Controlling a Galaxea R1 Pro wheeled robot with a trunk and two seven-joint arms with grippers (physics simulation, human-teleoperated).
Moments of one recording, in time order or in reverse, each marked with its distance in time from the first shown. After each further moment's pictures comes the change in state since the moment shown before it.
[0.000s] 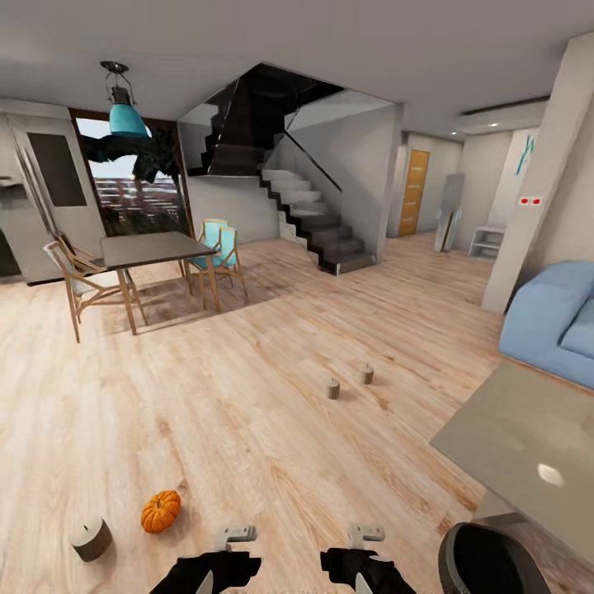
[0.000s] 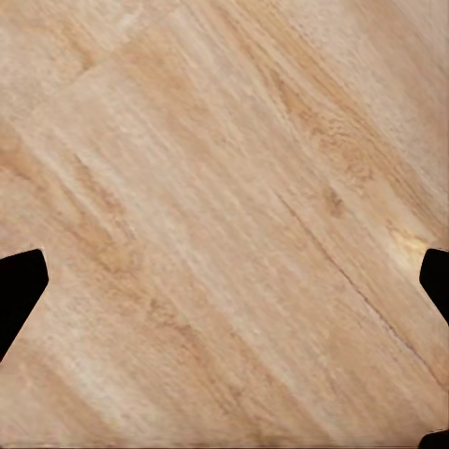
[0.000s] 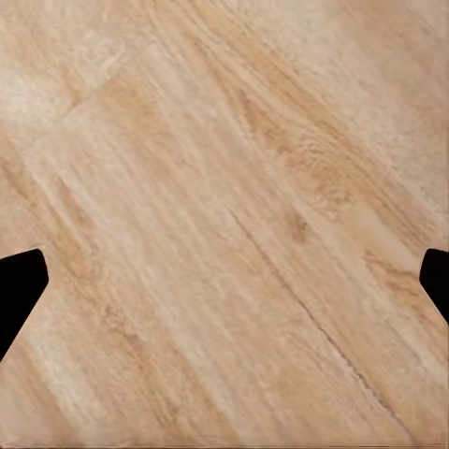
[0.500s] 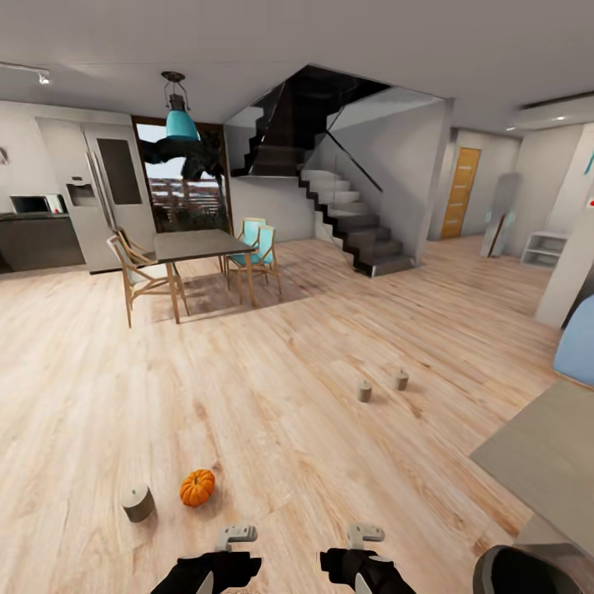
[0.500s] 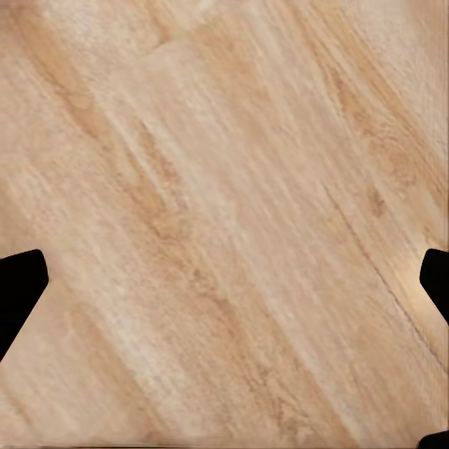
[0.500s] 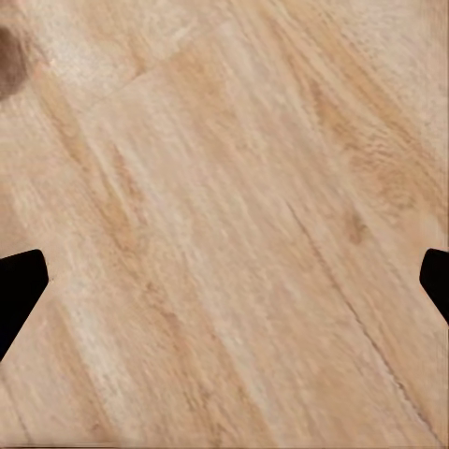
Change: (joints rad) left arm 0.001 -0.001 0.000 0.000 0.000 -0.004 -0.001; right arm 0.000 0.001 0.001 0.001 0.000 0.000 0.000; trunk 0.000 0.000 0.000
